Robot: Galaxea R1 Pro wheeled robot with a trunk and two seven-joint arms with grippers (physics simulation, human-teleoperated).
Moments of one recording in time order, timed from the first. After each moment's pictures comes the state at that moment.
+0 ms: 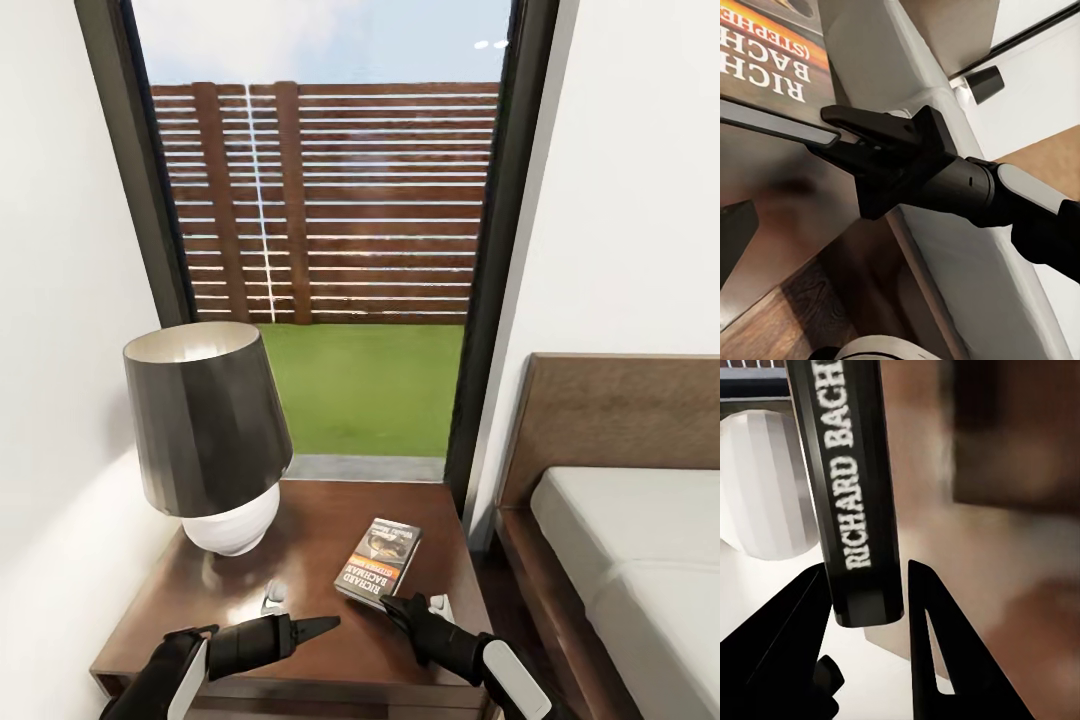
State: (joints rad) left arm -0.39 0.00 0.11 -0.69 0.11 0.51 -1.29; right arm -0.39 0.00 0.21 -0.64 -1.20 0.61 0.36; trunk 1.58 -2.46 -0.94
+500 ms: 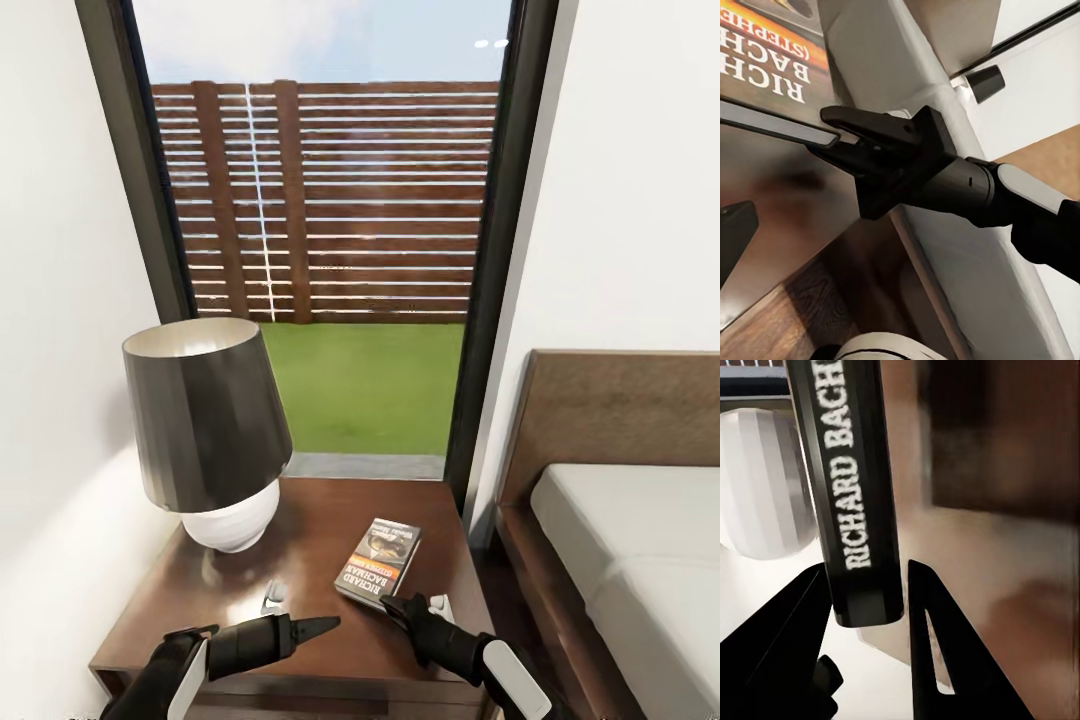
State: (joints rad) left arm -0.39 0.00 0.11 -0.69 0.11 0.51 -1.29; right arm -0.39 0.00 0.21 -0.64 -1.20 0.61 0.36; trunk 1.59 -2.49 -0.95
